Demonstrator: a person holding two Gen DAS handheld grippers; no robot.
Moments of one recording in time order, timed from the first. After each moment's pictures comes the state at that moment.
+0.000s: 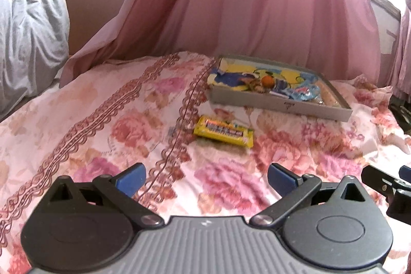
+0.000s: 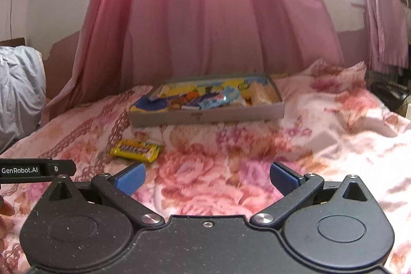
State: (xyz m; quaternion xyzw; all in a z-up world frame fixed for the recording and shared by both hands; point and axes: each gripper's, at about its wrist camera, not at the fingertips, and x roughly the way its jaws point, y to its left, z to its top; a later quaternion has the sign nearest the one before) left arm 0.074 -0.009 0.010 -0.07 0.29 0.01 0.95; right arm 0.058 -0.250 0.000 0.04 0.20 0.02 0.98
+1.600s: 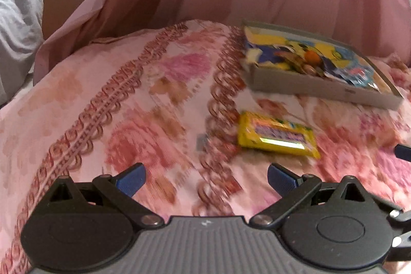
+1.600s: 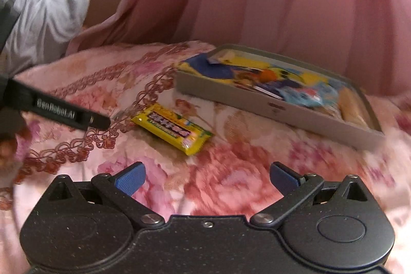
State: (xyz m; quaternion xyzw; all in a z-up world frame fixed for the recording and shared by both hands) left arm 0.206 0.059 -0.034 -0.04 0.36 -0.01 0.93; right arm 0.191 -0.171 -0.042 -0.12 0.26 0.15 0.95
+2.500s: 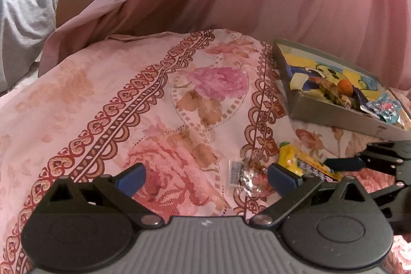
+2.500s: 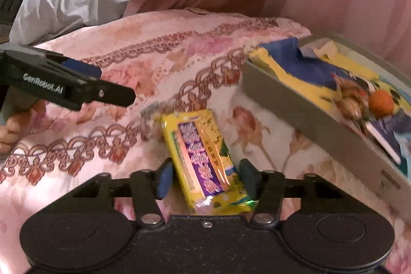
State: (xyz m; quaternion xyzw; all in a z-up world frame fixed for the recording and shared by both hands) left arm 0.239 0.094 -0.051 -0.09 0.34 0.02 0.94; right arm 0.307 -0.134 -0.068 -0.17 0.33 0.34 0.86
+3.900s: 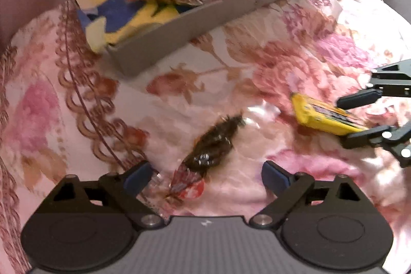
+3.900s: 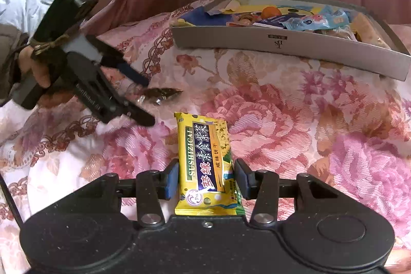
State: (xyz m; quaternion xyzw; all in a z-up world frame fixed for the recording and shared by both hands) left arm 0.305 0.005 -0.064 0.20 0.47 -0.34 0.79; right arm 0.201 -0.219 -0.075 -0.01 0.36 0.20 0.91
